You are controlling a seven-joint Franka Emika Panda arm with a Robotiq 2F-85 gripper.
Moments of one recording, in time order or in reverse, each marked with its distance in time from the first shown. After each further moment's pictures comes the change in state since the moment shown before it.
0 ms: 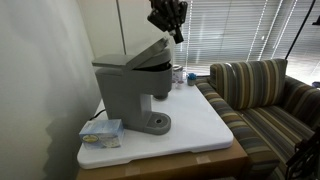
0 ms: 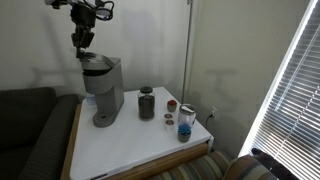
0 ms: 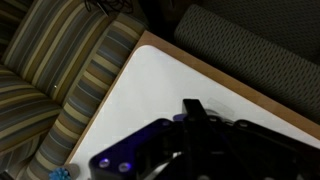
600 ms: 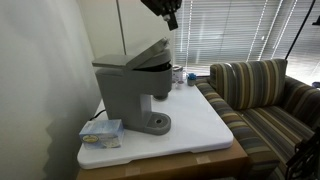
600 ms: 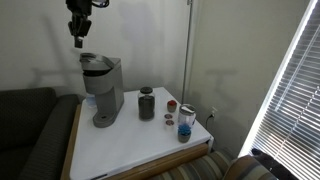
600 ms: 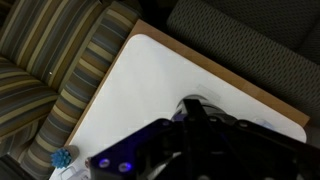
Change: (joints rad) arm 0.008 -0.045 0.009 0.033 0.004 0.010 0.004
